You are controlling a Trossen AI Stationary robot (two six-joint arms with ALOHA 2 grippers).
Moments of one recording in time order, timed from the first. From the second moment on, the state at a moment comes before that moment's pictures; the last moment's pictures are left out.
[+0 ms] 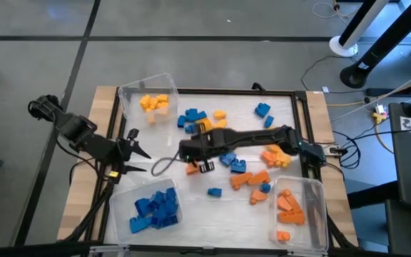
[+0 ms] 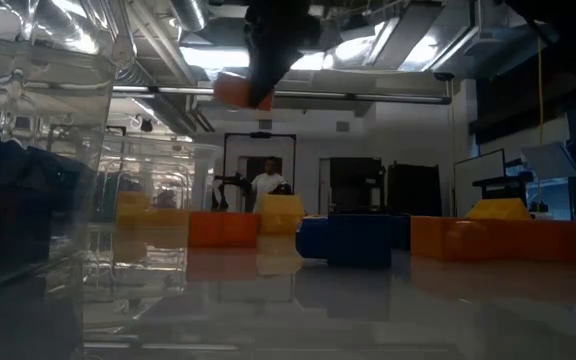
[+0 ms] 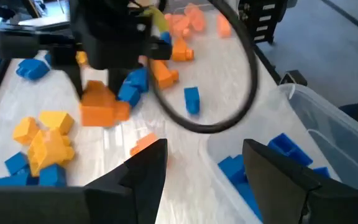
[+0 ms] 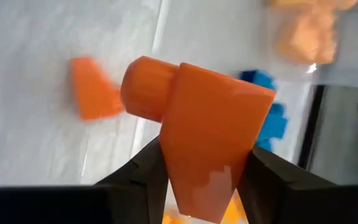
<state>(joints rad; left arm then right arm) -0.57 0.81 1.02 -0.82 -0.35 -0.15 0.12 2.28 2.36 -1.26 0.36 -0.26</state>
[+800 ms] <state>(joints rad) -0.57 0.82 1.02 -0.88 -0.43 -0.12 0.13 2.16 2.36 -1.33 -0.12 -0.18</state>
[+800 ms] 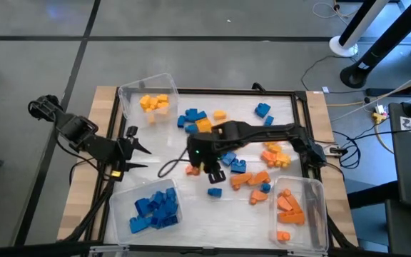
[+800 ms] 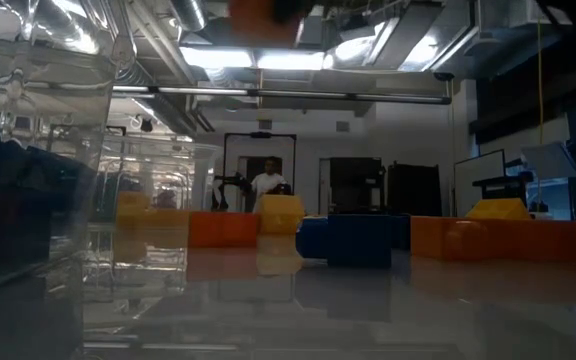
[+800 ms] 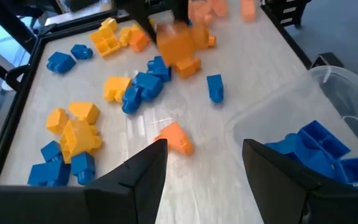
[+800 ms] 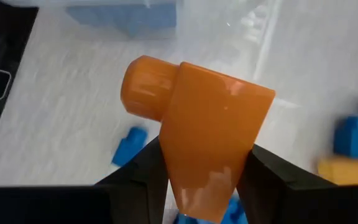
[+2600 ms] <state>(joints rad) -0.41 1.23 1.02 -0.48 -0.49 -0.17 0.83 1.76 1.96 -1.57 0.63 0.18</state>
